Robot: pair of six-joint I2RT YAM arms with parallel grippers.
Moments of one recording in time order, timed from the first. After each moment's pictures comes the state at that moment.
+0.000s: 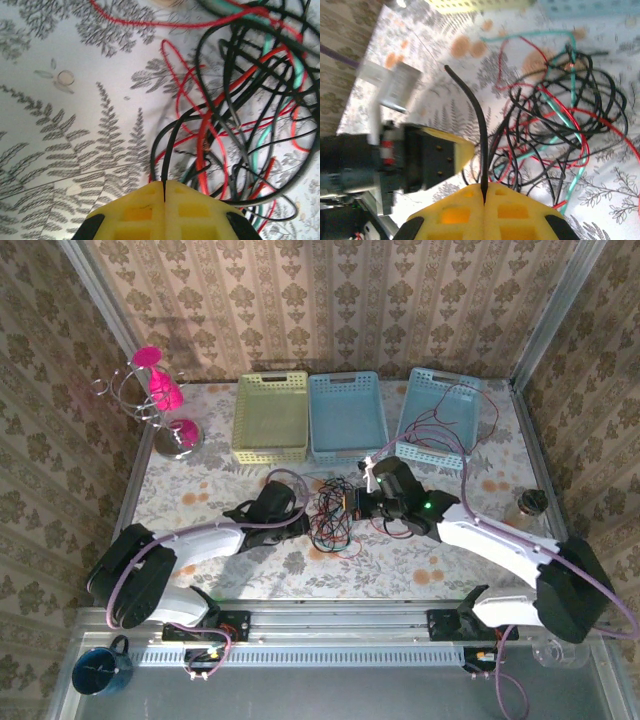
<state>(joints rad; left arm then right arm) -0.75 1.38 0.56 -0.05 0.15 -0.78 0.69 1.26 0.82 -0.22 -0.18 0.60</state>
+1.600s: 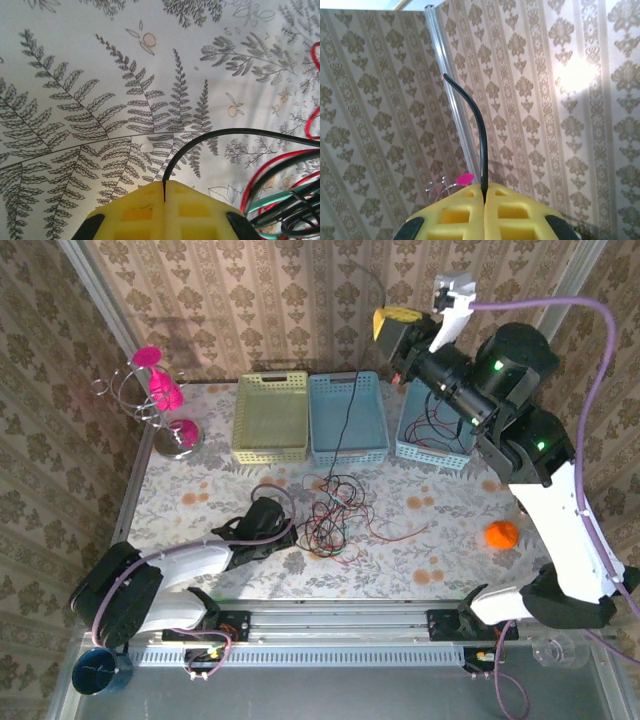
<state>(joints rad) -0.75 1.25 0.40 -0.01 0.06 -0.83 0.62 1.40 2.09 -0.48 -0.01 0.21</state>
